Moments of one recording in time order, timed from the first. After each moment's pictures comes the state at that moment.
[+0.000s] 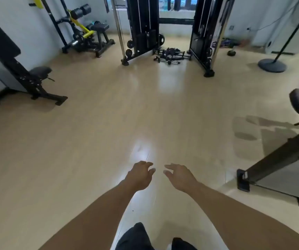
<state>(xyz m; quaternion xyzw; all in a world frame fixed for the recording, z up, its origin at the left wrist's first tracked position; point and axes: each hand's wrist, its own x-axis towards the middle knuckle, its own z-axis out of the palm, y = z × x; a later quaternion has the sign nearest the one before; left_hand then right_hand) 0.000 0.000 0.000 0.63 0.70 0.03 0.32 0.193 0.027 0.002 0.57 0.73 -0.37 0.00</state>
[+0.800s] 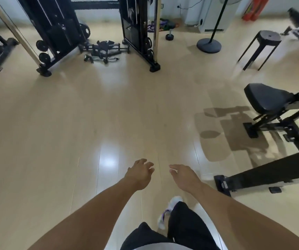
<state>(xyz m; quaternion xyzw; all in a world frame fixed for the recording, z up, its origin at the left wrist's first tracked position) 0.082 0.526 -0.055 0.77 0.53 -0.11 0.34 0.288 0.468 -0.054 0.74 0.54 -0.41 -0.02</state>
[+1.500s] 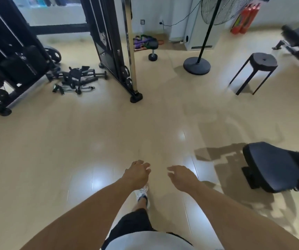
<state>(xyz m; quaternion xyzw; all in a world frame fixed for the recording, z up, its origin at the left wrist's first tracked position) 0.370 1.049 -0.061 0.79 0.49 -0.15 0.32 0.578 0.976 -0.065 0.73 0.58 -0.35 0.04</state>
